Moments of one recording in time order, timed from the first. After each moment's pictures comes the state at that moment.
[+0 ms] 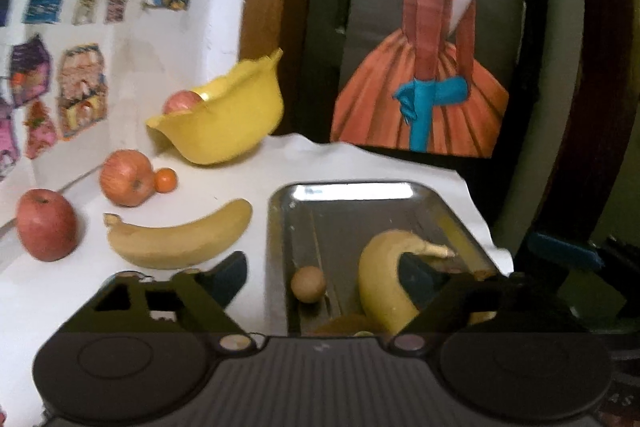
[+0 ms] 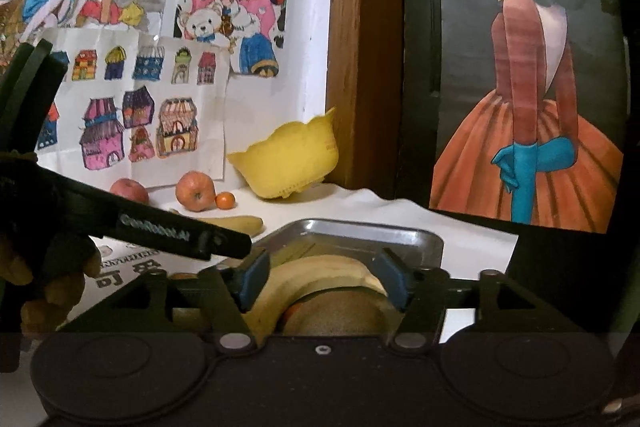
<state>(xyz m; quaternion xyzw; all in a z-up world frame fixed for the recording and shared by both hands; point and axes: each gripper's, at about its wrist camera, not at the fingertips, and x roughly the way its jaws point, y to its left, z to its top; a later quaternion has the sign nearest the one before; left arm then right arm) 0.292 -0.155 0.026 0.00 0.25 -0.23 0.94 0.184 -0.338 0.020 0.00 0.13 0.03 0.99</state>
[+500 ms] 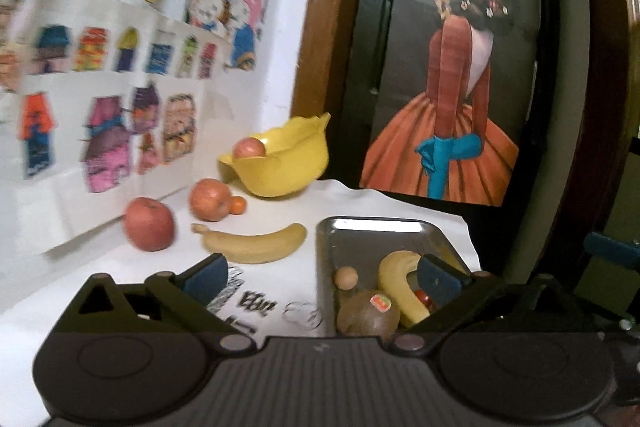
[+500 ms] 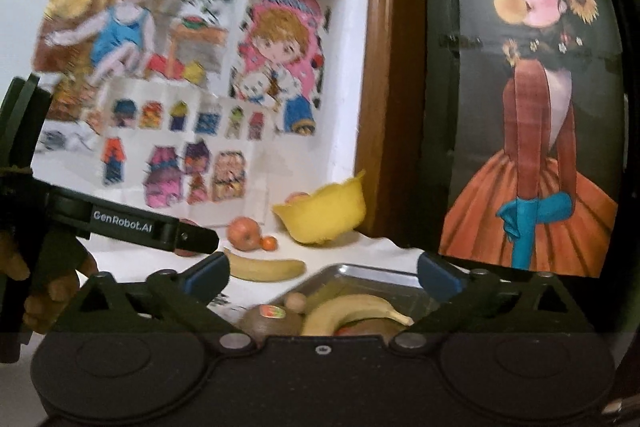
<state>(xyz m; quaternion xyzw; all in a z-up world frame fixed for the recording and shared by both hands) 0.186 -0.081 0.071 -0.03 0.19 -0.18 0.96 0.082 -0.304 0.076 -0.02 0.07 0.06 1.00</state>
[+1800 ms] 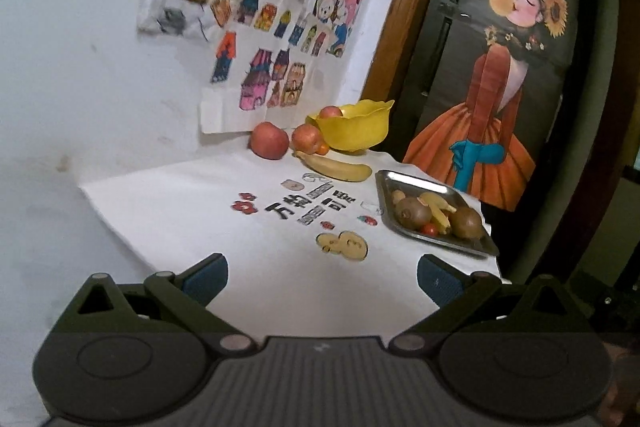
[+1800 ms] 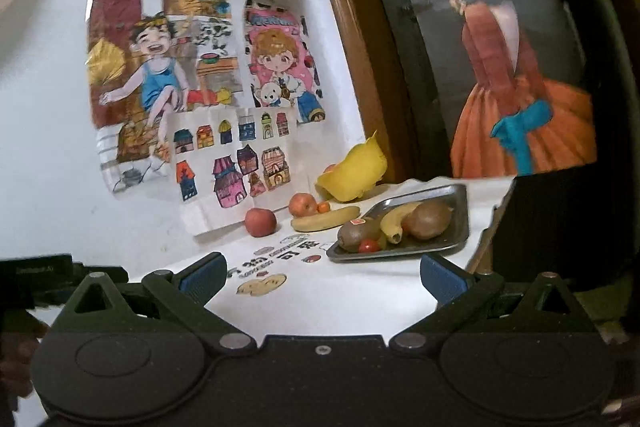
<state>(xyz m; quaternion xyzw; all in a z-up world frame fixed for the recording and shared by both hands) 0.022 0.045 0.036 -0.12 0.22 -0.13 0.96 -0.051 -0.283 0.020 0.20 0.12 0.08 0.97</state>
